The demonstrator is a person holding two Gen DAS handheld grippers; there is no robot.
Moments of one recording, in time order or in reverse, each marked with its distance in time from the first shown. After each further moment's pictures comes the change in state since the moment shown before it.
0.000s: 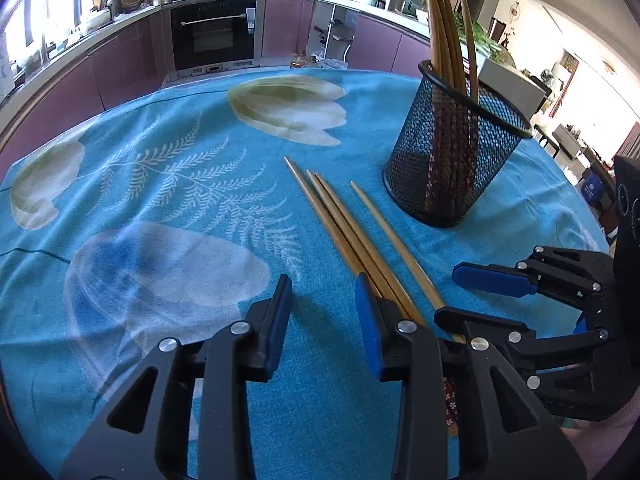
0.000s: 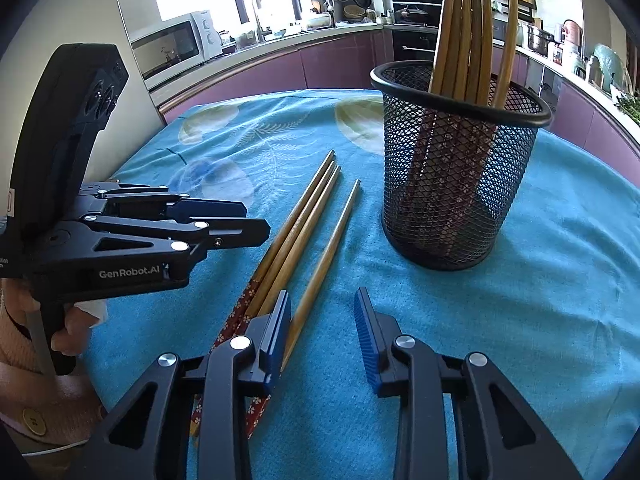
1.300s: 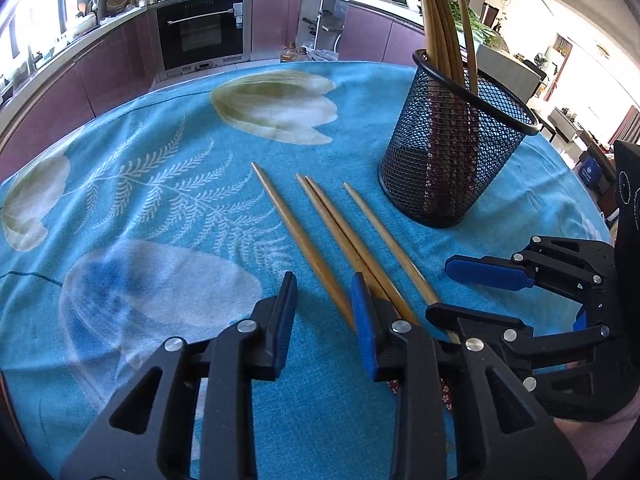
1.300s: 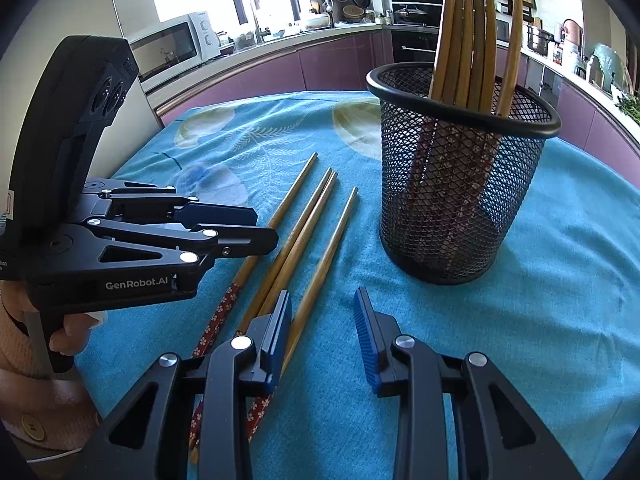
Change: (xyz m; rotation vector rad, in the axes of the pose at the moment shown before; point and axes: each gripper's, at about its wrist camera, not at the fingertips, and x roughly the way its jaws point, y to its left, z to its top) left arm 0.012 -0.005 0.012 0.056 0.046 0.002; right arm 0.003 -0.004 0.007 -0.002 0.003 -0.007
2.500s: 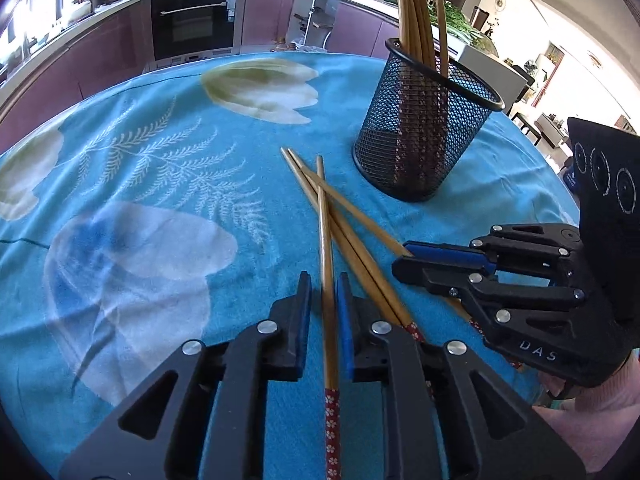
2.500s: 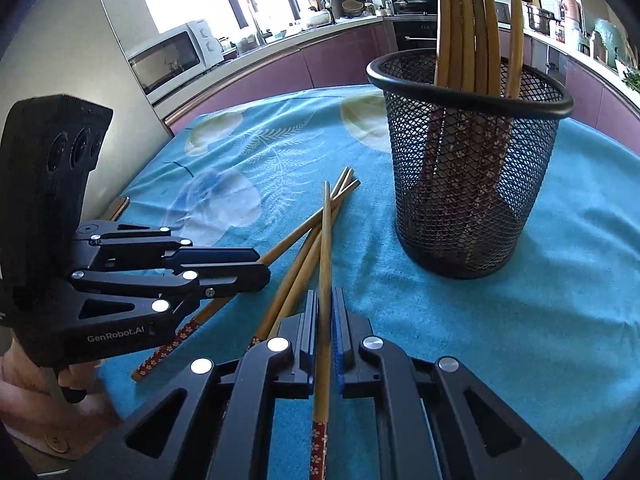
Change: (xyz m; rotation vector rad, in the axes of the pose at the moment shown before) left arm -0.011 -0.006 -0.019 -0.027 0.012 -0.077; right arm 0.003 -0.004 0.004 0.063 0.014 0.086
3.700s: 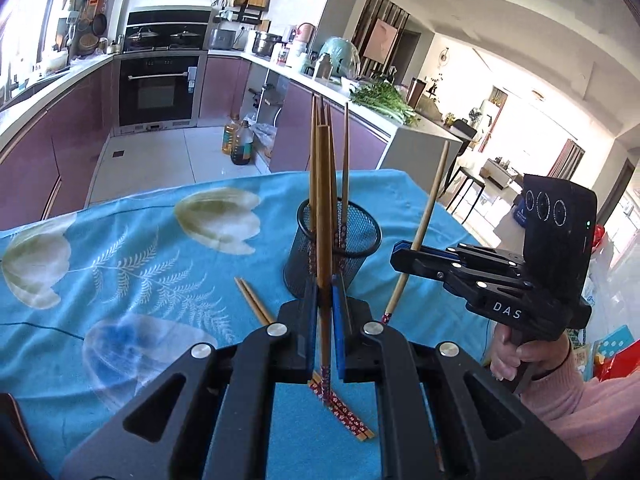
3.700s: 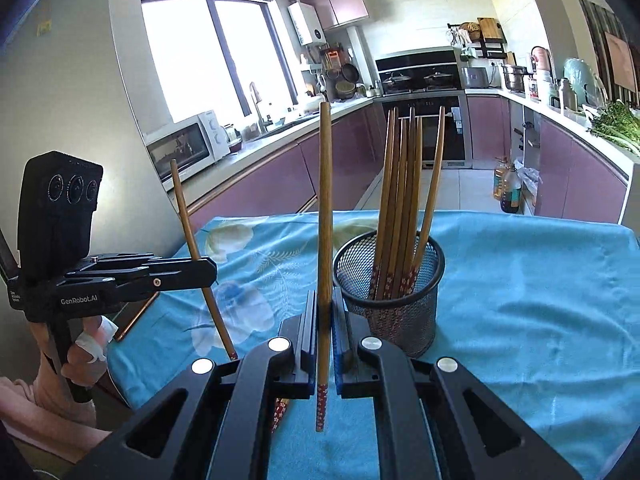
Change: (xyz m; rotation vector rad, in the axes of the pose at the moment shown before) left arm -0.119 -0.021 0.039 0.057 -0.277 -0.174; right arm -0.108 -0.021 0.031 0.022 -0.317 0.003
